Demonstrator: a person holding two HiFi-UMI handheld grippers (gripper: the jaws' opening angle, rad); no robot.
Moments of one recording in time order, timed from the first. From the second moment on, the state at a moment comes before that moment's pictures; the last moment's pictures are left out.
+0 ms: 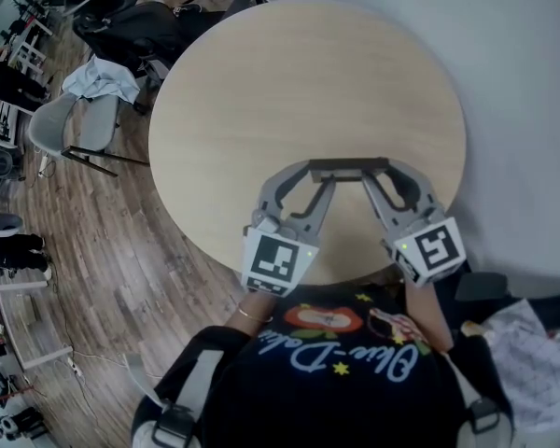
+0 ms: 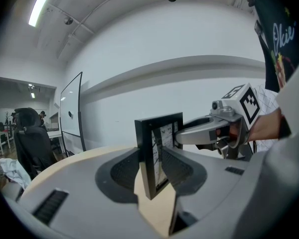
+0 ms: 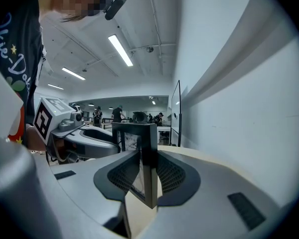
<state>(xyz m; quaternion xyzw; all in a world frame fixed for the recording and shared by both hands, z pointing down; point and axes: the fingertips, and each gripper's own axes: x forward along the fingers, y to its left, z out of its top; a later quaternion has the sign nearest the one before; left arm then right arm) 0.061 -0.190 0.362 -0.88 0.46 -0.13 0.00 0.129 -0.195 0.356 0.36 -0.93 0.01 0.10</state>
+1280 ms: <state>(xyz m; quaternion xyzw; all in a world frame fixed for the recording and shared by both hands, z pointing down) 0.058 -0.243 0.461 -0.87 0.44 -0.19 -0.09 0.132 -0.253 0.456 0.35 -0.92 0.11 0.16</state>
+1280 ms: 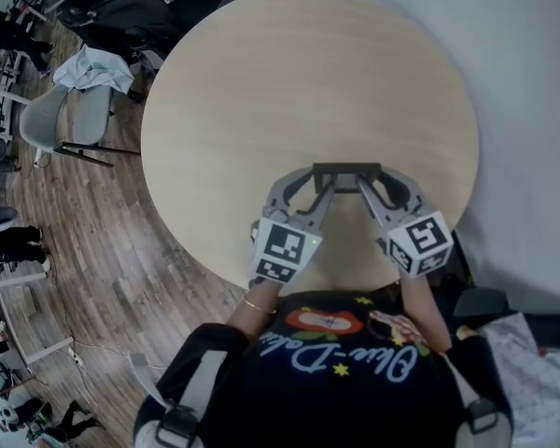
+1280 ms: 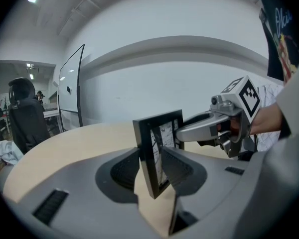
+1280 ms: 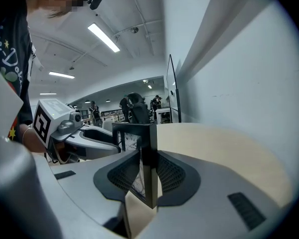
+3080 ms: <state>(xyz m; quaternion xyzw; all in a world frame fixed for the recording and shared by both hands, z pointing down) 0.059 -0.292 0.532 -0.87 0.41 -0.23 -0.14 0.136 -0.305 0.529 0.37 -0.89 0.21 0.19</state>
